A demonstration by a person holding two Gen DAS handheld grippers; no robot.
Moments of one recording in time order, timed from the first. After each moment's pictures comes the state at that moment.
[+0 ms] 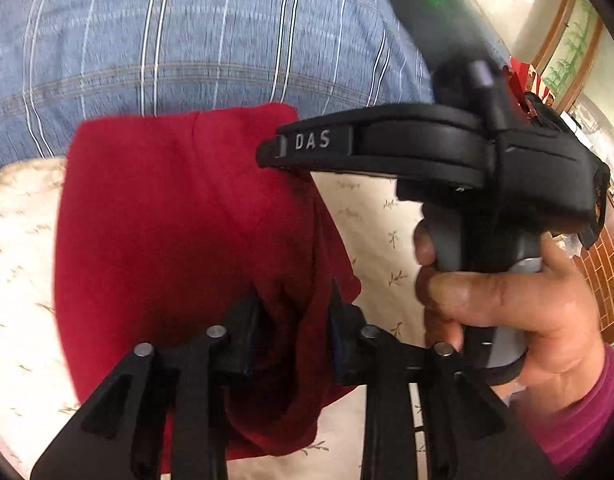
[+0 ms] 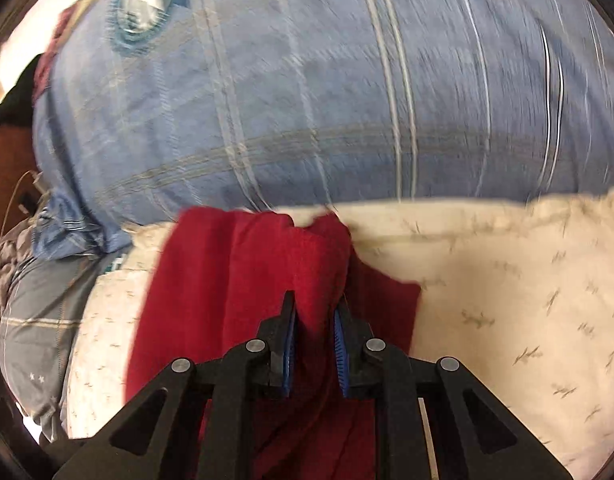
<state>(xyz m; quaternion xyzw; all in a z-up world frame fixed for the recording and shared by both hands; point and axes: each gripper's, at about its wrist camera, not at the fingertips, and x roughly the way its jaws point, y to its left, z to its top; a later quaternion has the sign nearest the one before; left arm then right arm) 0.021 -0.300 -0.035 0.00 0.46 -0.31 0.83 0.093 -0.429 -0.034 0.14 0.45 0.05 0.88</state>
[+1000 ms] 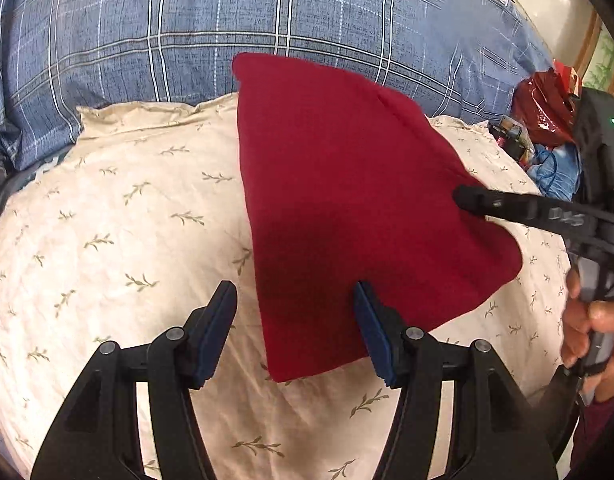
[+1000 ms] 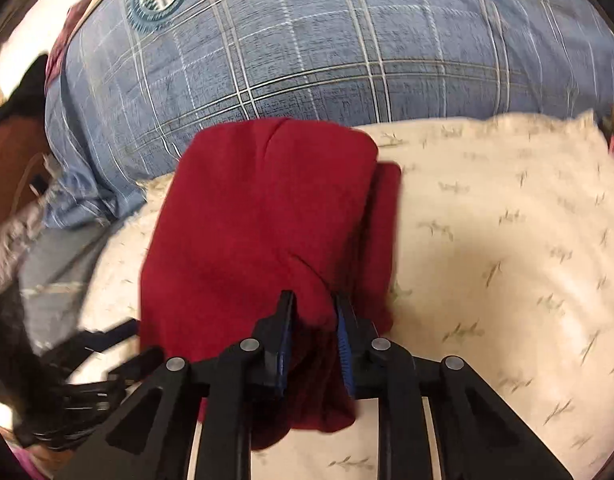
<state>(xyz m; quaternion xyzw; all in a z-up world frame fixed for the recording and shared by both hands) -0.004 -0.197 -0.051 0.02 0.47 -0.22 0.85 -0.009 -0.419 -0.037 0.17 0.46 0.04 0.87</state>
